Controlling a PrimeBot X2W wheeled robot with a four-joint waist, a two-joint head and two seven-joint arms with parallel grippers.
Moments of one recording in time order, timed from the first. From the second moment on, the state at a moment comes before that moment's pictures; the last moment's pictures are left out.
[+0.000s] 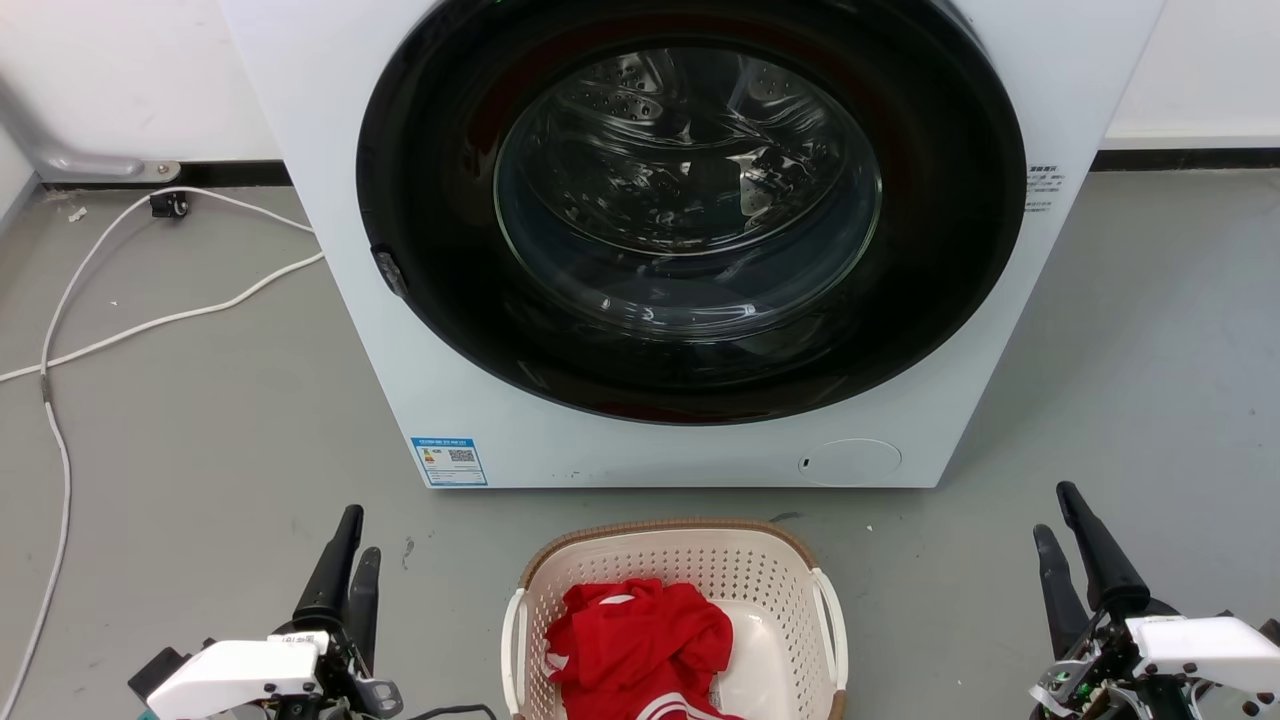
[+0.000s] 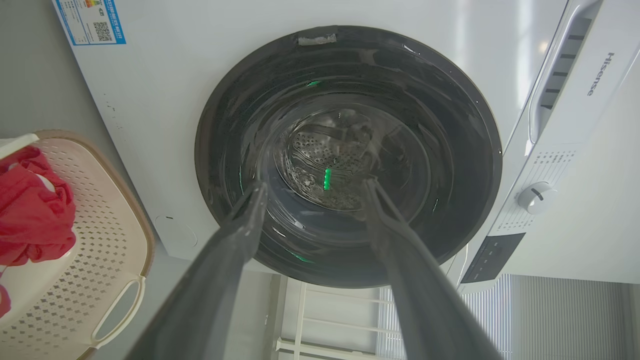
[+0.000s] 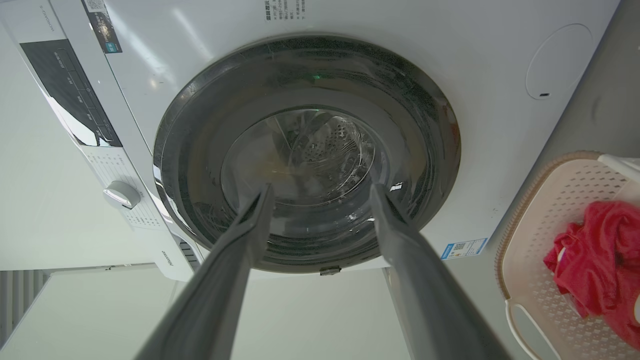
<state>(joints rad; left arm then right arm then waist) -0.05 0.05 0.10 0.28 -1.61 -0.13 0.09 -0.05 -0.05 -0.10 0.28 1.62 0.13 0.10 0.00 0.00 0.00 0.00</state>
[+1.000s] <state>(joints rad) -0.04 0.05 0.24 0.22 -1.32 -0.13 -0.03 -0.04 -0.05 -0.11 0.15 1.10 0.13 -0.03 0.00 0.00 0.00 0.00</state>
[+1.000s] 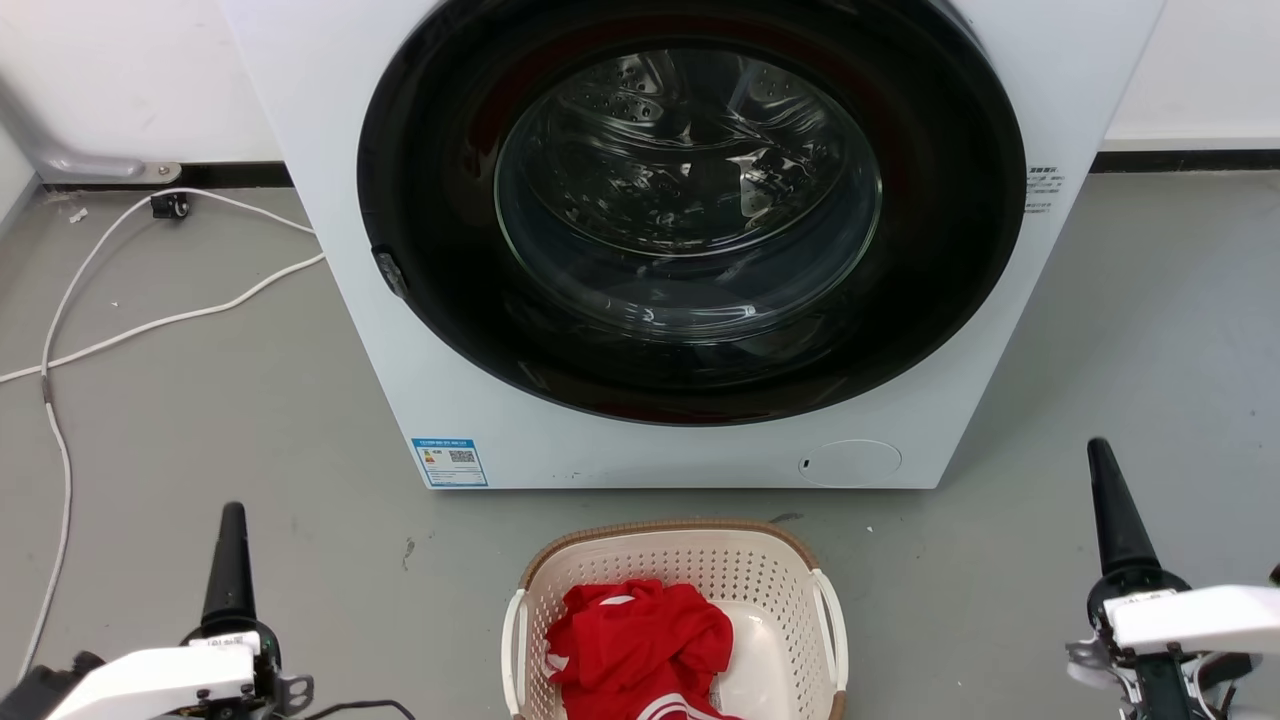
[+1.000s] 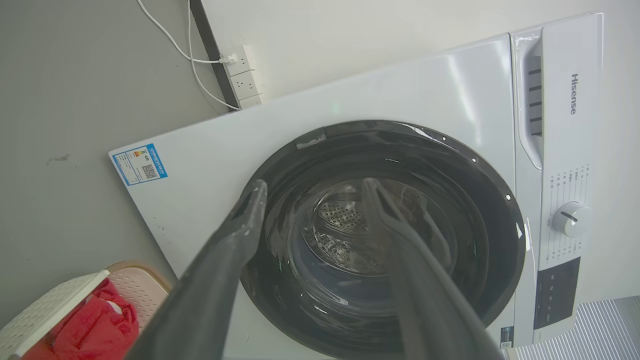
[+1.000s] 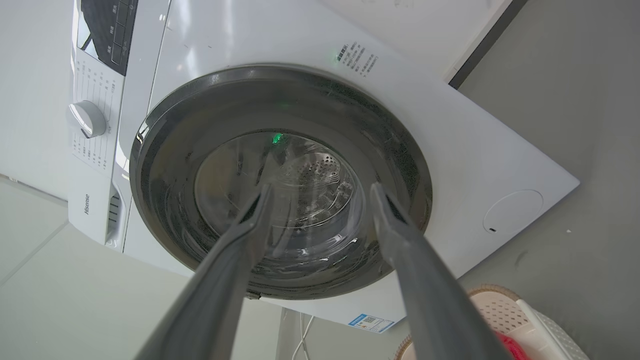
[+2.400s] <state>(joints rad) 0.04 0.09 -0.10 -0.03 -0.41 -0.03 -0.16 -0.01 -0.05 -0.01 0.07 0.28 0.13 -0.16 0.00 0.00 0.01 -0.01</state>
